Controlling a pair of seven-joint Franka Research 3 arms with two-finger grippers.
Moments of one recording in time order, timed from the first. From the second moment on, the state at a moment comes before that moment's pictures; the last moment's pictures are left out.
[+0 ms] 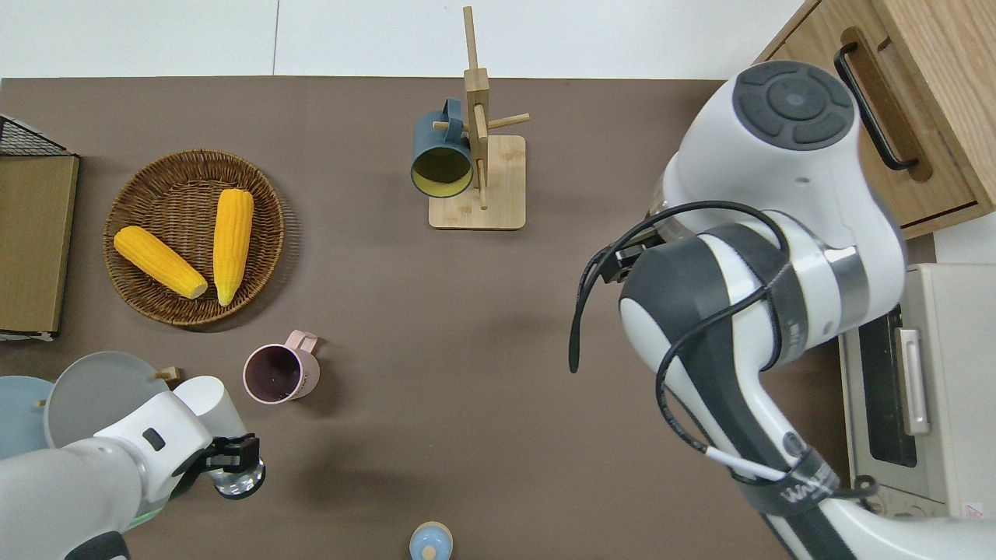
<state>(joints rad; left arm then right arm) 0.17 -0.55 -0.30 -2.57 -0.21 2.06 0.11 0.23 0.30 -0.01 -1.42 -0.04 1.62 -0.03</state>
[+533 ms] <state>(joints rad) 0.17 -0.45 -0.31 -2.53 -0.18 2.00 0.08 0.18 0.19 -0.10 -1.44 0.00 1.62 -0.03</state>
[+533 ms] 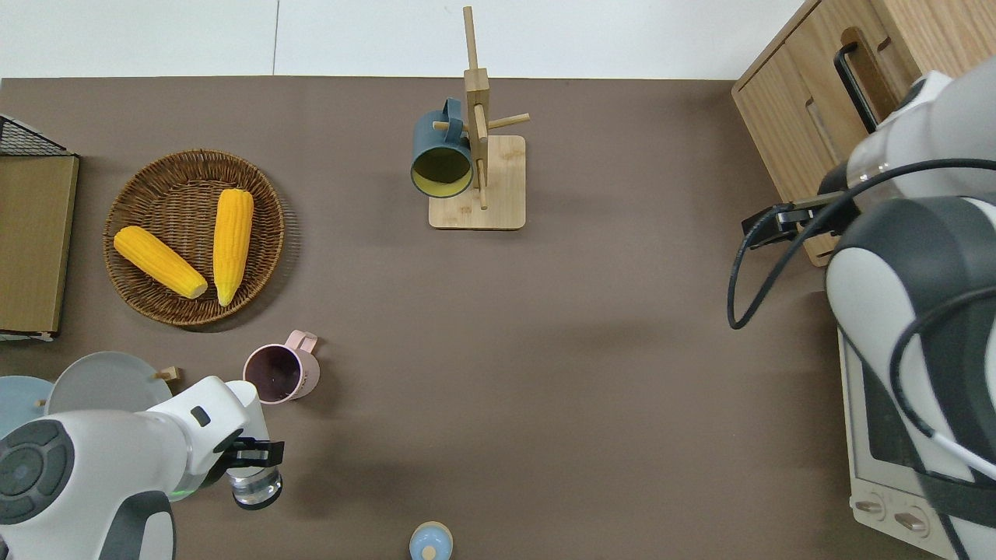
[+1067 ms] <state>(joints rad) 0.17 -0.32 -0.31 -2.41 -0.13 1.89 0.04 0.17 0.10 -0.11 -1.53 0.01 1.63 -0.03</state>
